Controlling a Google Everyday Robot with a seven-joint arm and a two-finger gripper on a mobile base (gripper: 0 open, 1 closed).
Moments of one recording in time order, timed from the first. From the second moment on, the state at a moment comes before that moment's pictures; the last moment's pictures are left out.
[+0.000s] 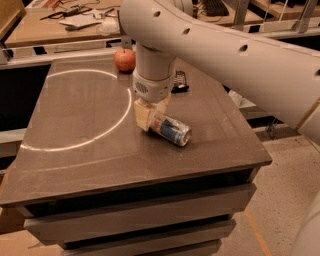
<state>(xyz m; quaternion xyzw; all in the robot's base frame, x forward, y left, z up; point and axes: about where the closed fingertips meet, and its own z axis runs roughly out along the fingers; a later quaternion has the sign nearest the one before) 0.565 0.014 0.845 -0.43 0.90 0.01 0.06</state>
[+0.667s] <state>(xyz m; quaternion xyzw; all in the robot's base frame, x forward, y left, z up) 0.575 0.026 0.913 -0.42 0.86 0.19 0.23</state>
